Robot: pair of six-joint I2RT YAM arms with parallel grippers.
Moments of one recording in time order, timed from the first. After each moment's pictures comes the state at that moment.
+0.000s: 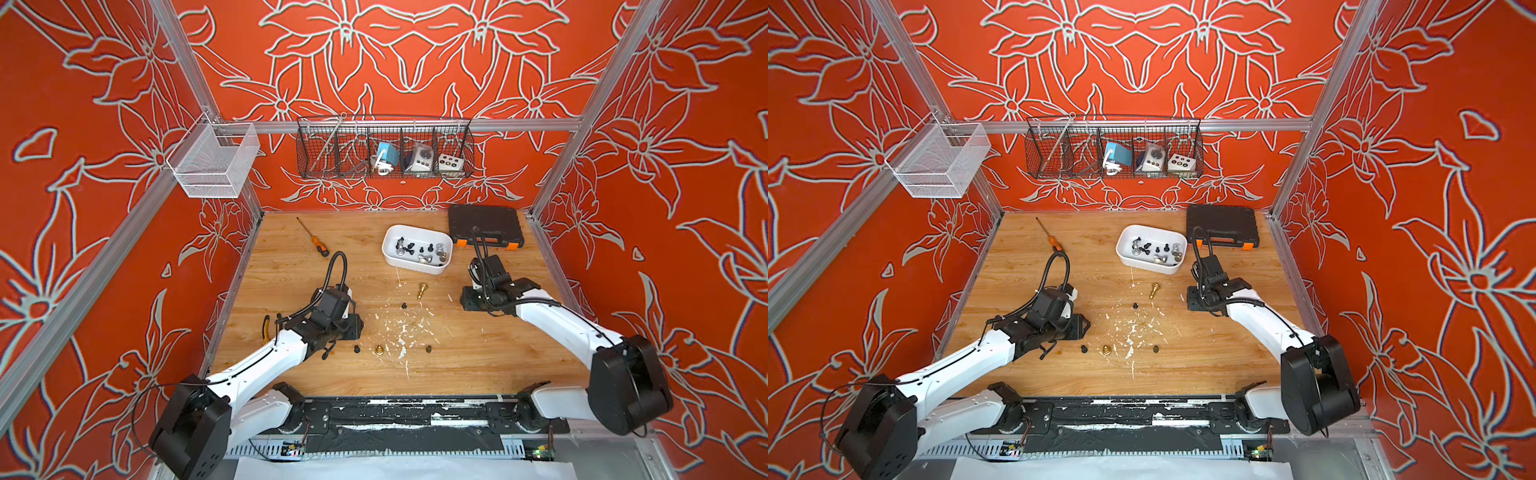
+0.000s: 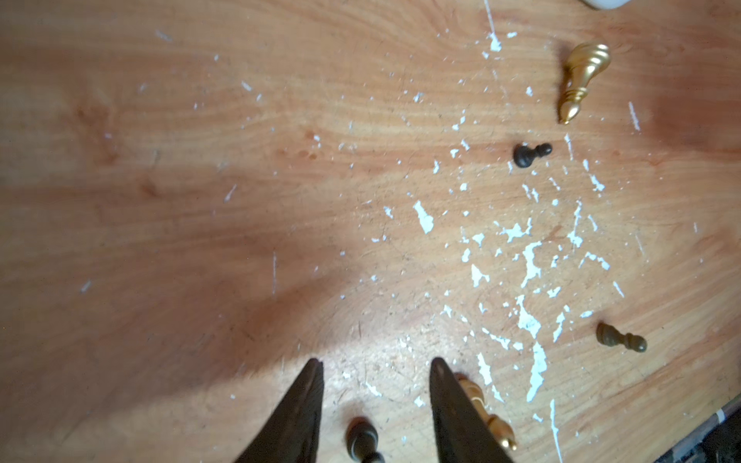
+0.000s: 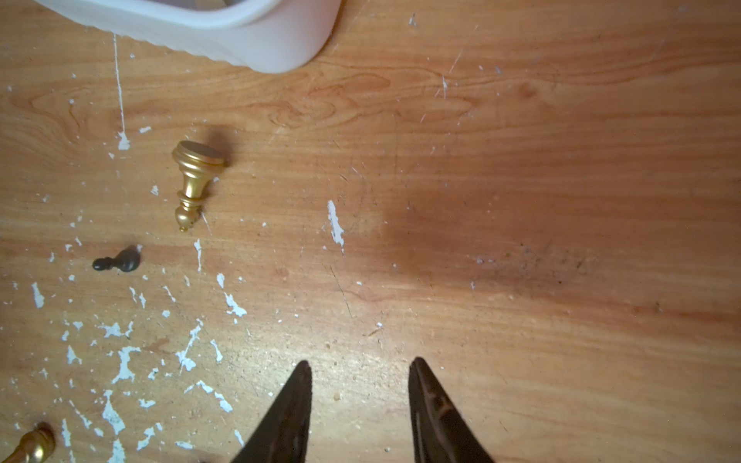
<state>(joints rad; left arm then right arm) -0.49 1.08 0.52 -0.39 0.08 -0.54 0.38 1.32 0.83 -0.59 -0.01 0.34</state>
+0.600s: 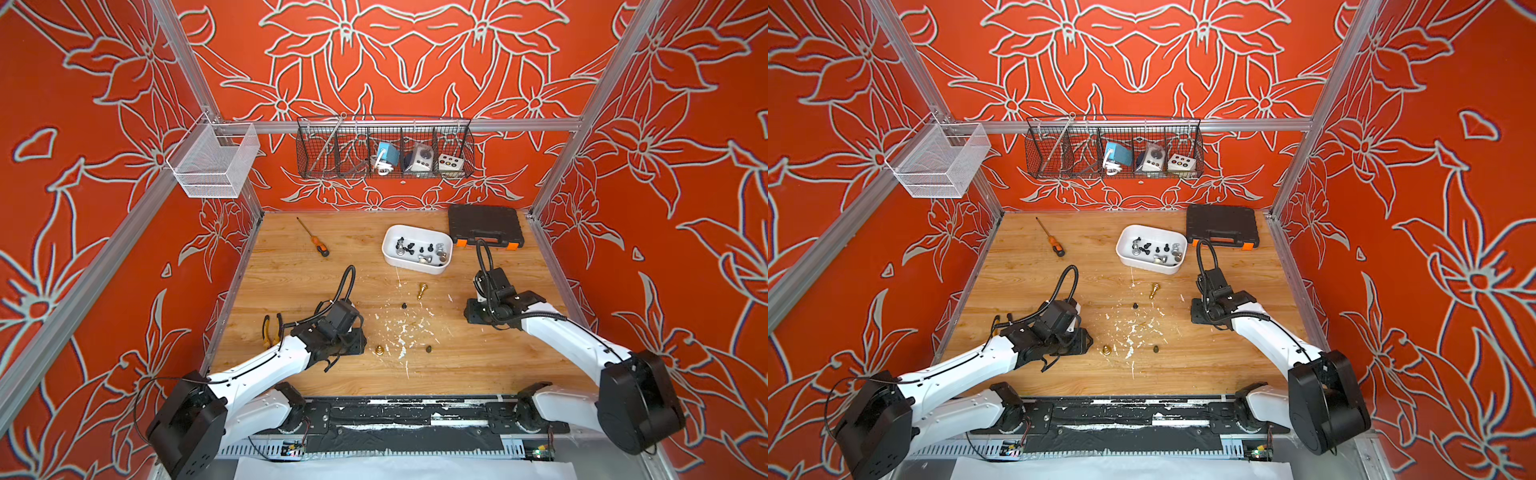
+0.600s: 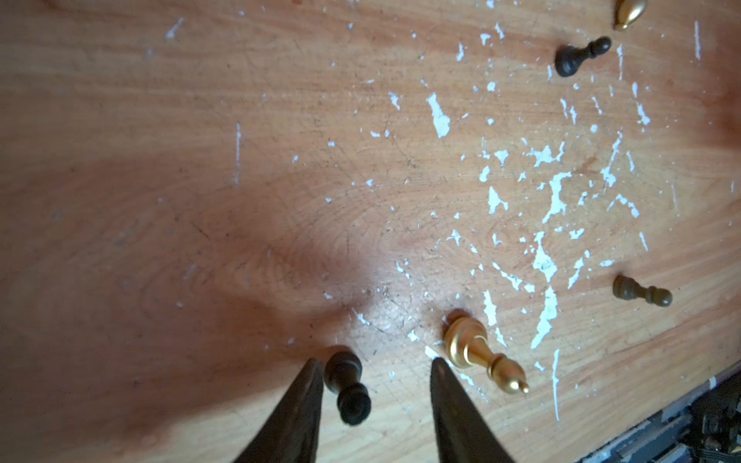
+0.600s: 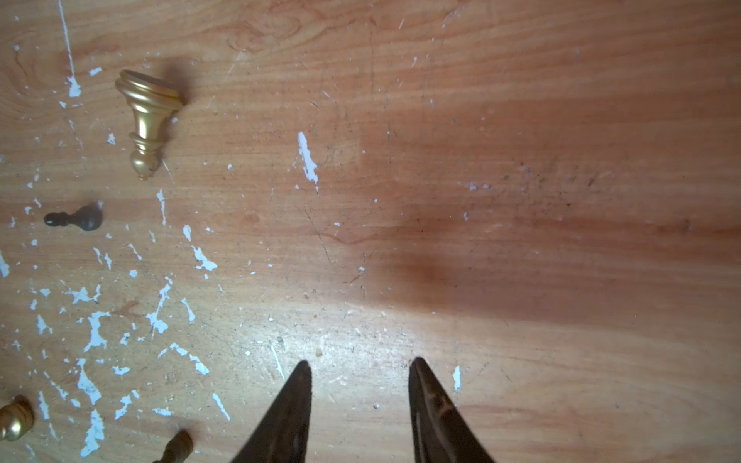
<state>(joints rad) -0.62 1.07 0.49 -0.47 0.05 -0.72 0.38 1.24 0.70 -0.59 -0.03 0.39</state>
